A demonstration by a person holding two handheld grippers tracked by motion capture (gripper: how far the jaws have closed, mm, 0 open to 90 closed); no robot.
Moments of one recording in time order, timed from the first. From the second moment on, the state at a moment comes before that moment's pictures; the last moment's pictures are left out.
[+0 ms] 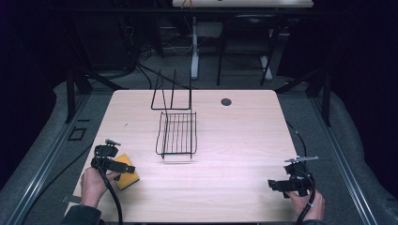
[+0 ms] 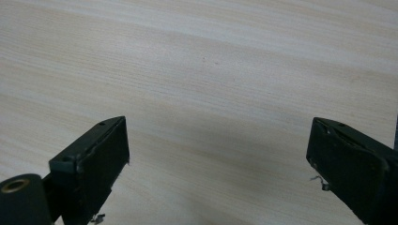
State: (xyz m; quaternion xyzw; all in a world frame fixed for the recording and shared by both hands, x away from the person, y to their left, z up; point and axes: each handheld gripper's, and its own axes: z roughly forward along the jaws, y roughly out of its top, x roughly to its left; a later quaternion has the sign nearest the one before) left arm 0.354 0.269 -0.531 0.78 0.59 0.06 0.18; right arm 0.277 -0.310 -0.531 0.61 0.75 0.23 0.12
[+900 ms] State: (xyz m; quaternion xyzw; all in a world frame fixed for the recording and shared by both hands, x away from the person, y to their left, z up) left arm 0.362 0.247 -0.539 0.81 0.56 0.09 0.14; right arm 0.277 -0.311 -0.531 0.61 0.75 0.23 0.12
